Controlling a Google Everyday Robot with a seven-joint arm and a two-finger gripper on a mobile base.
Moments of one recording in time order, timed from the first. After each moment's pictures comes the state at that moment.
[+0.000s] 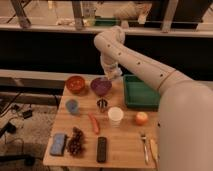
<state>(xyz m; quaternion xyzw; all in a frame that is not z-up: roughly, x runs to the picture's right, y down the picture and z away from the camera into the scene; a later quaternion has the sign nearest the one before) 0.024 -0.085 0.798 -0.23 -0.05 -0.19 0.95</state>
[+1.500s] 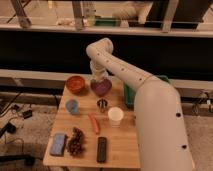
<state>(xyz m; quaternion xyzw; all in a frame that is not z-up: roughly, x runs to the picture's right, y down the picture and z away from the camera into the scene) -0.046 -0.080 0.884 -0.20 -0.12 -0.24 0.95</state>
